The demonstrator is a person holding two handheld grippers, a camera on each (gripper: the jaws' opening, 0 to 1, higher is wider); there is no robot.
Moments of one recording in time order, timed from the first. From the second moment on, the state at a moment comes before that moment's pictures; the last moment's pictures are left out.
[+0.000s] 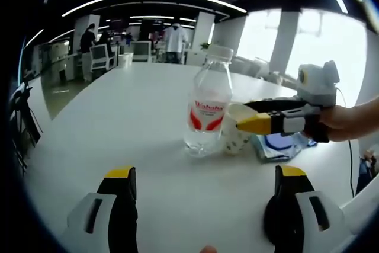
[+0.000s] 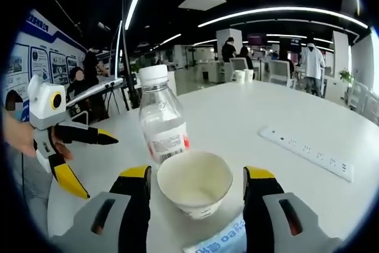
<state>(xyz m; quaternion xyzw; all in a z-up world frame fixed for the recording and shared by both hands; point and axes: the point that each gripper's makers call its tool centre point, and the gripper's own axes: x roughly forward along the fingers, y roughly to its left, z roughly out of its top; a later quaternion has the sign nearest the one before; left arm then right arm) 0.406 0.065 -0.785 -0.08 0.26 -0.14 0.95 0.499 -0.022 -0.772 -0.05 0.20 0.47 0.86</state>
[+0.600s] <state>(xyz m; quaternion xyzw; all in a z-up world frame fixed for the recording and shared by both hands) 0.396 0.056 -0.770 -0.07 0.26 -0.15 0.95 0.482 -0.047 -0.755 -0.06 0.20 0.46 0.86</state>
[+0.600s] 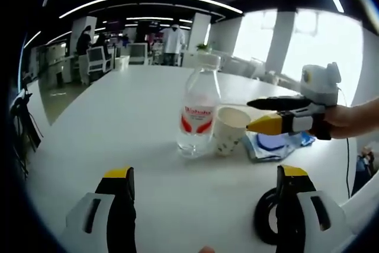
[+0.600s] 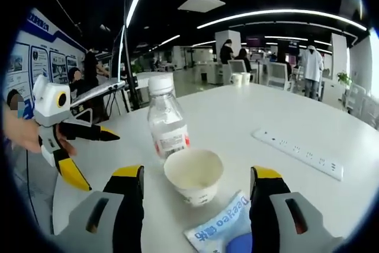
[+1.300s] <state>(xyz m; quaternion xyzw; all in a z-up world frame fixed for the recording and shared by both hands) 0.383 0.041 -0.766 -0.05 0.27 -0.17 0.95 0.450 -0.070 -0.744 -0.06 0.20 0.46 0.86</state>
